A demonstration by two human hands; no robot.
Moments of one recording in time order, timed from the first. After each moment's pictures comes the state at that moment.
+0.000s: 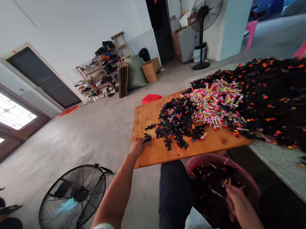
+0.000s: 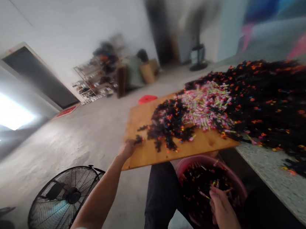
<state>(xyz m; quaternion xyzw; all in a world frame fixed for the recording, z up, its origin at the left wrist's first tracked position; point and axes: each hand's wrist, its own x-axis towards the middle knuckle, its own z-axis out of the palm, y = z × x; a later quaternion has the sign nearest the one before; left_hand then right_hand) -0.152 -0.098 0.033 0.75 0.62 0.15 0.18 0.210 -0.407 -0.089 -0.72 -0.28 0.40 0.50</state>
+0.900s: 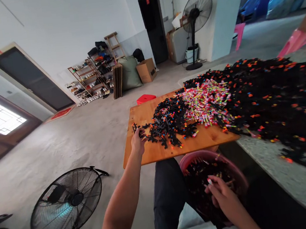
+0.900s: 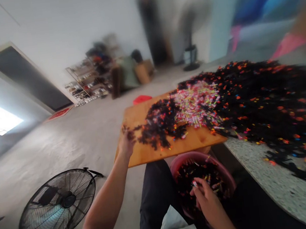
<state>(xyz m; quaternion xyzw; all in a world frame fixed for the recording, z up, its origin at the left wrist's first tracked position) -0.064 -0.128 0.066 0.43 0.54 0.54 0.48 0.198 -0.400 -0.067 -0.63 -0.33 0.50 0.49</state>
